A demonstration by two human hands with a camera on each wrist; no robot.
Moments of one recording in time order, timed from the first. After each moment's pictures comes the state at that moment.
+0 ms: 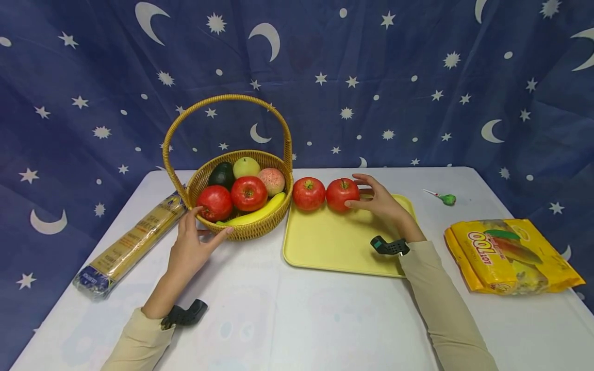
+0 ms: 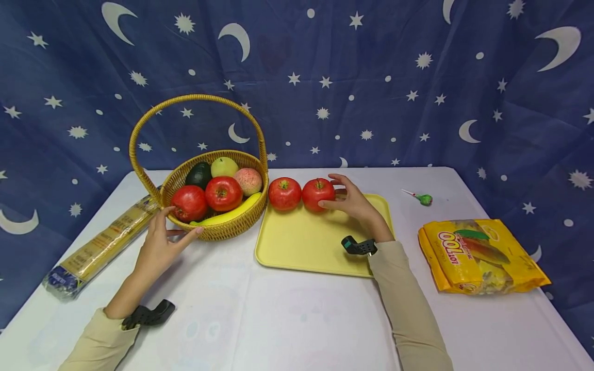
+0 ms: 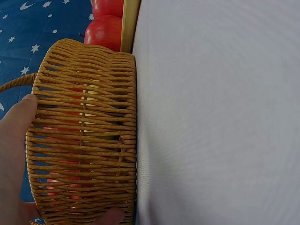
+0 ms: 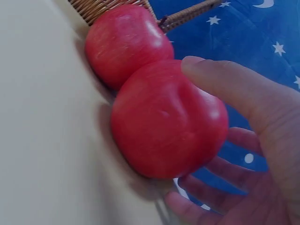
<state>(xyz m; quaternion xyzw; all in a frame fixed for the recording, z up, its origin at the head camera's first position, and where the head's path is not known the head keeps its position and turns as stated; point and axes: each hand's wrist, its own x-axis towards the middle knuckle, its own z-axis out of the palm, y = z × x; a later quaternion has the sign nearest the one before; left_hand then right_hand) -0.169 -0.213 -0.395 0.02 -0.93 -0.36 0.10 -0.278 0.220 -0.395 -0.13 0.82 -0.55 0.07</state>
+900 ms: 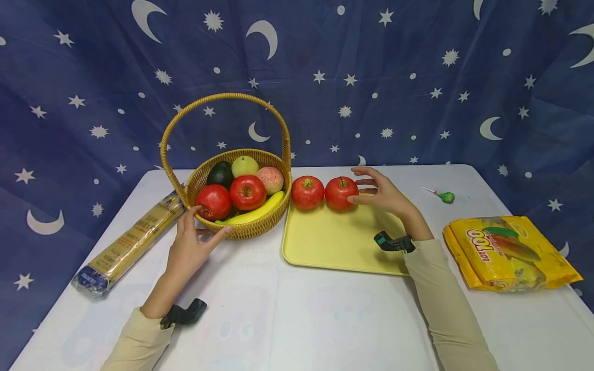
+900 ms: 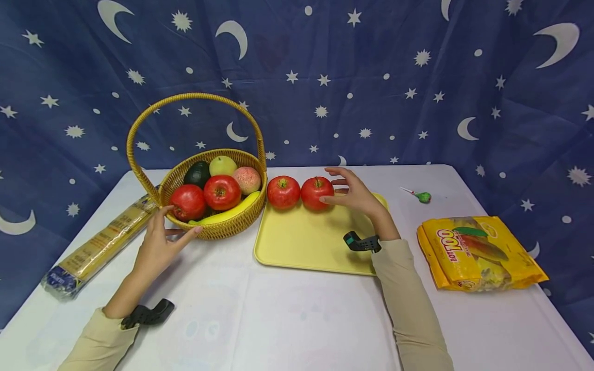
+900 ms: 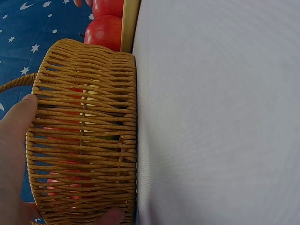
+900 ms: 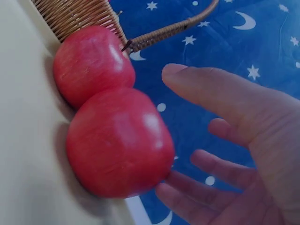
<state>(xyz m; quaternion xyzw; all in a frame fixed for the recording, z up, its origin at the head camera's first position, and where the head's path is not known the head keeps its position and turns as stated) -0.169 -0.213 -0.395 0.02 -0.93 -0.35 0.09 -0.268 0.223 -0.366 -0.19 0.82 -0.54 0.04</state>
